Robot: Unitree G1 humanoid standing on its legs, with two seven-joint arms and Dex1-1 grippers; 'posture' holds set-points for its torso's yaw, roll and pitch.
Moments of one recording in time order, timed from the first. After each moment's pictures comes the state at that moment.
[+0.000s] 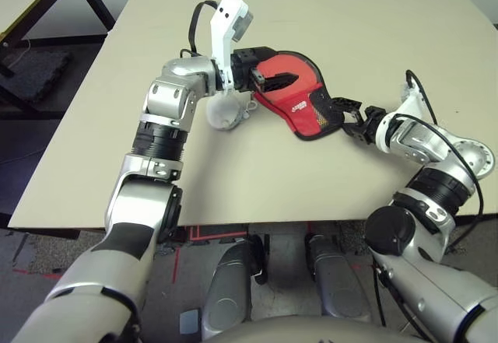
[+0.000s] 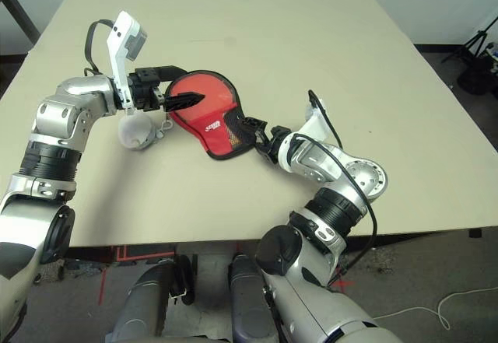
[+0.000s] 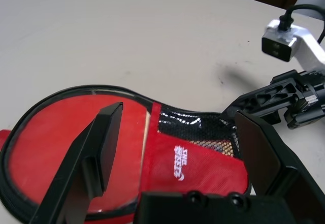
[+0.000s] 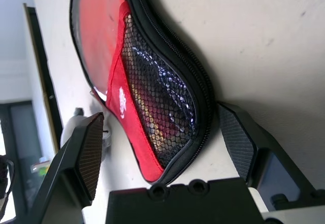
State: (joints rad) left arm -1.00 0.37 -0.06 0.39 -0.23 0.52 -0.96; right arm -0.86 0.03 -0.97 0.12 0.84 1.57 -0.30
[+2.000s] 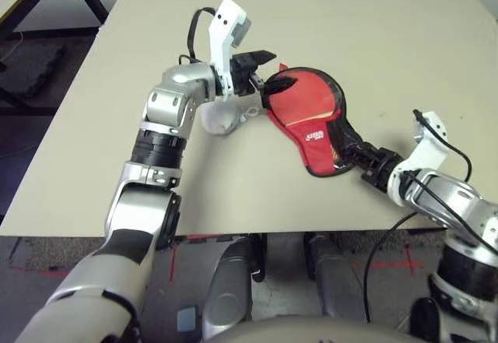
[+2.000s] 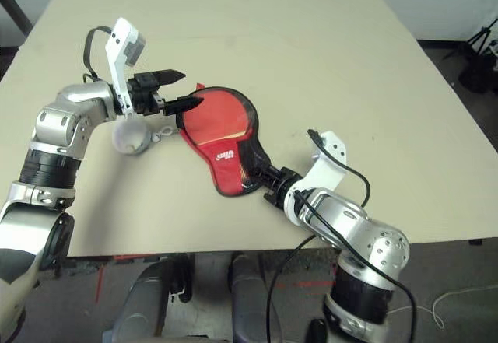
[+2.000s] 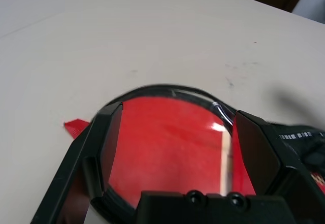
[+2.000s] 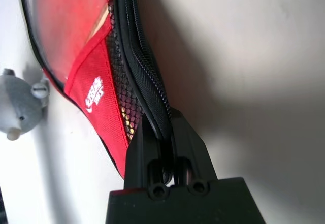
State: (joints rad) left arm -0.96 0.36 -0.06 0.33 -0.25 0.53 -0.92; right arm -0.11 -0.31 -0.23 -0.59 1.96 0.90 -1.14
